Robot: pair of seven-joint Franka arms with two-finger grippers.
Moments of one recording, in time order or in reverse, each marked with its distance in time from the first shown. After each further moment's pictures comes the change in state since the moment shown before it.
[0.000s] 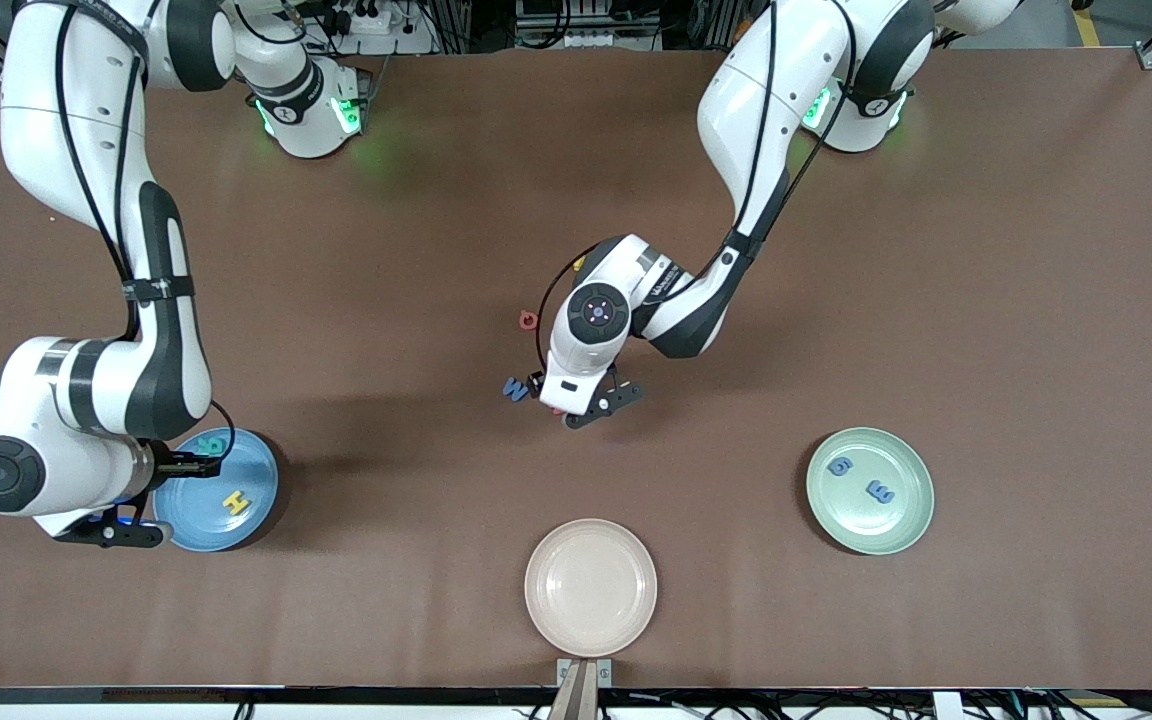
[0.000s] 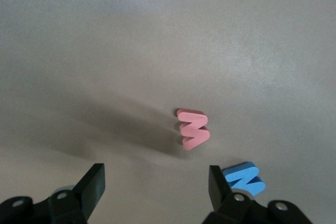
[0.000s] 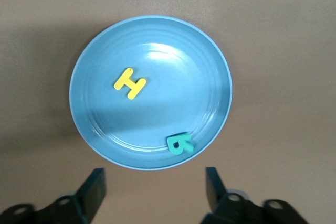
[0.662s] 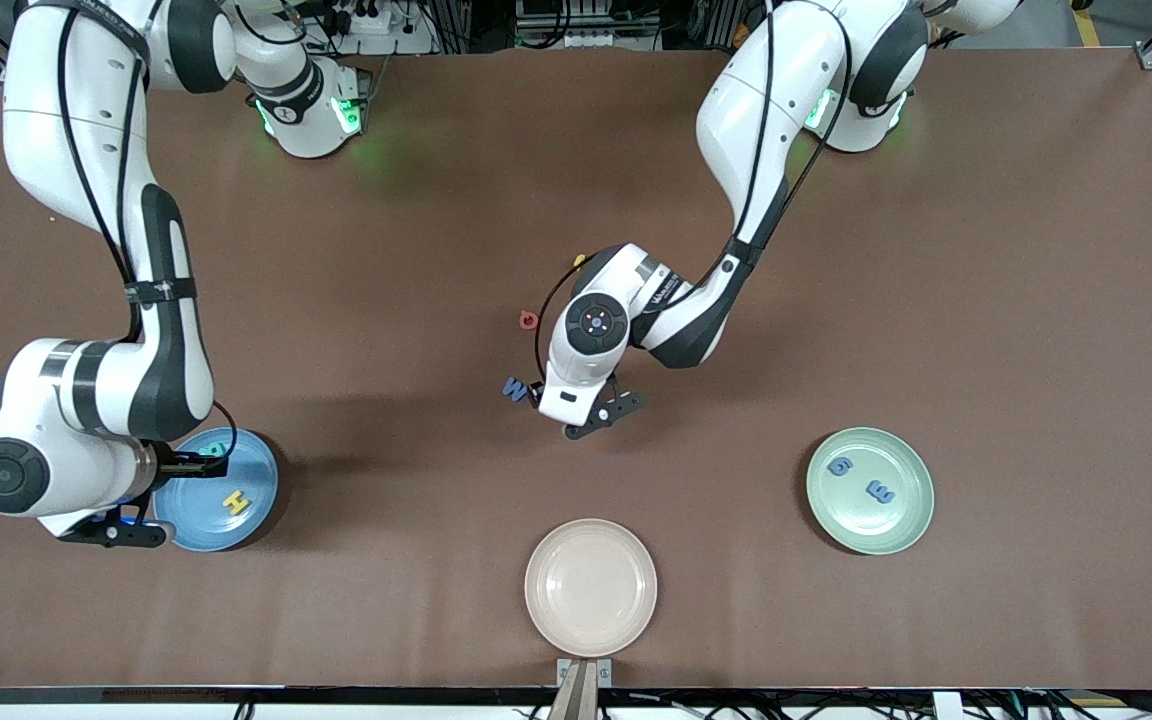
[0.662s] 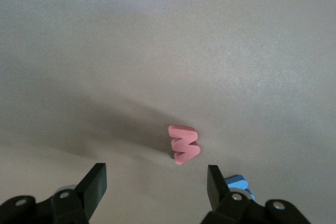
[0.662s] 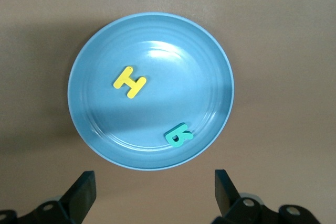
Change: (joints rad) left arm 0.002 0.039 0.019 0.077 0.000 -0.028 0.001; right arm 0.000 0.004 0.001 -0.007 0.000 0.001 0.000
